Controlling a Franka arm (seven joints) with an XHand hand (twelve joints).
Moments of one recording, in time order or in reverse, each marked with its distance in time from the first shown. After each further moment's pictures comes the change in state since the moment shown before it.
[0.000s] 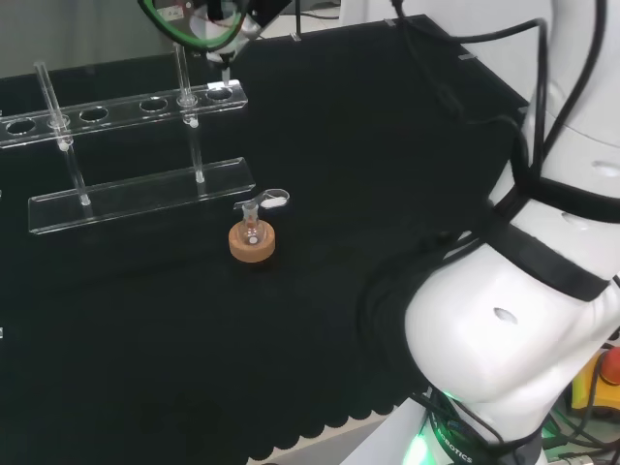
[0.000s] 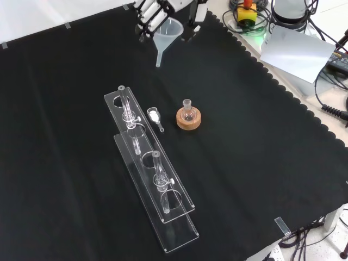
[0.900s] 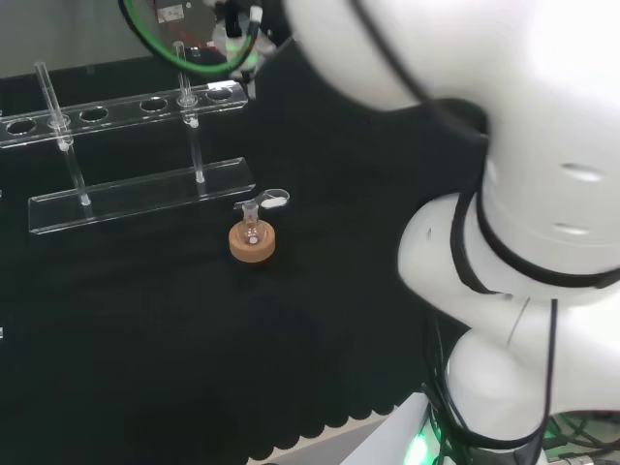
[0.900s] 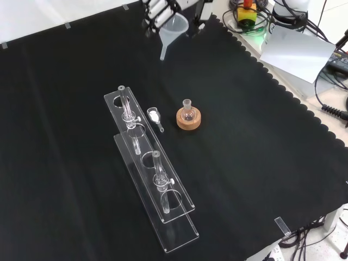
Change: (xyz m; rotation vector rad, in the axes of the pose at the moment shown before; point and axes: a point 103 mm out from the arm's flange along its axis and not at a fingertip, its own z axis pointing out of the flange) arm 0.001 -0.018 0.036 0.069 -0.072 0.073
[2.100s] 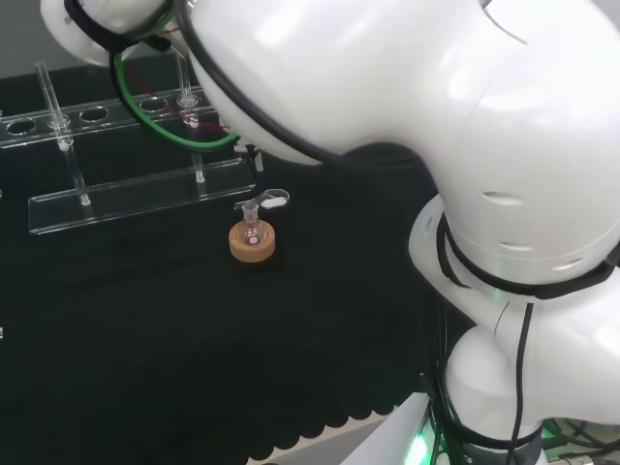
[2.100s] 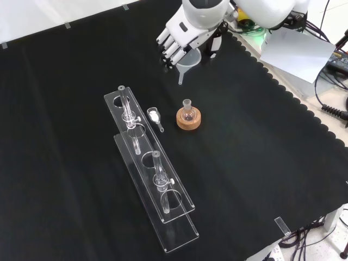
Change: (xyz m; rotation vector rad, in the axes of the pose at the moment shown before) arm 0.062 0.003 0.063 0.109 -0.040 -0.101
